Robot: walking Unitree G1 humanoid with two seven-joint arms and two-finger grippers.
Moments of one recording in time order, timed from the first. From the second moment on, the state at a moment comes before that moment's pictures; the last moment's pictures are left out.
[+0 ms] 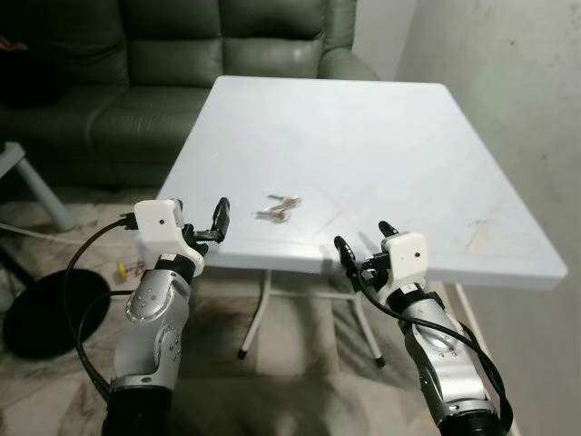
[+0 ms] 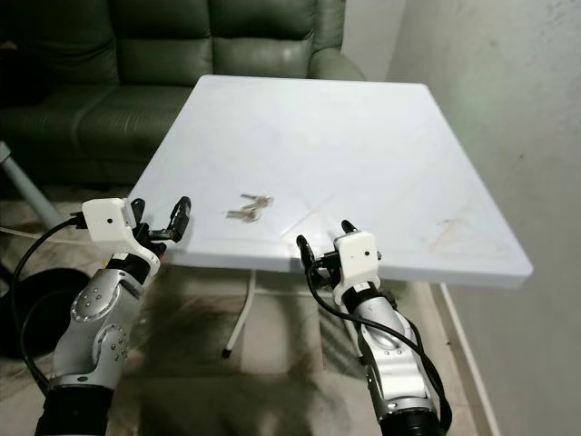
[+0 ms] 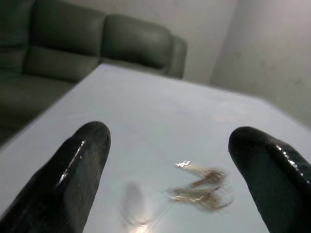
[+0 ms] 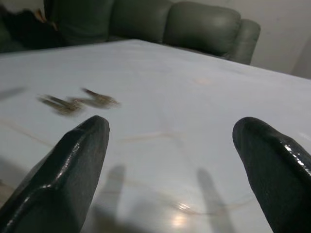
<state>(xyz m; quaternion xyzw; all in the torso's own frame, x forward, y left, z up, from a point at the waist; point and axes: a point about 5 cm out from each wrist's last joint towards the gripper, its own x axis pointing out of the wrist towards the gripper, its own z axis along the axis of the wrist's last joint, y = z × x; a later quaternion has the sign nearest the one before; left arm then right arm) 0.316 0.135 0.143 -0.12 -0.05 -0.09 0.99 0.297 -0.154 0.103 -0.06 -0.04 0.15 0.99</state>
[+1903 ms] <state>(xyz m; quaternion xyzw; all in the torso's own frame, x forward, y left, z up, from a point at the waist) 0.259 0.101 0.117 -0.05 -0.07 -0.21 0.97 0.283 -0.138 0.093 -0.11 0.02 0.32 0.94</state>
